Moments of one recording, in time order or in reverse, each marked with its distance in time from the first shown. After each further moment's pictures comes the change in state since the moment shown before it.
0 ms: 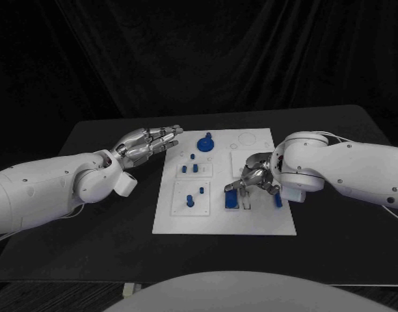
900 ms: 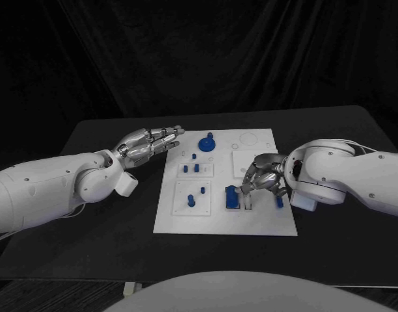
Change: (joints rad) left arm -0.002 -0.005 0.000 0.003 0.000 0.004 -0.003; left_hand 0.008 0.000 0.001 -0.007 0.015 0.000 0.000 0.004 0.000 0.000 0.000 0.000 0.000 0.000 0.000 0.000 0.001 0.000 0.000 0.000 0.000 0.000; right arm 0.000 -0.137 0.000 0.159 -0.030 -0.132 0.114; right_hand 0.209 -0.003 0.025 -0.078 0.229 -0.060 0.003 0.021 0.002 0.000 0.000 0.000 0.000 0.000 0.000 0.037 0.071 0.000 0.000 0.000 0.062 0.000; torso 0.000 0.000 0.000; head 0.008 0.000
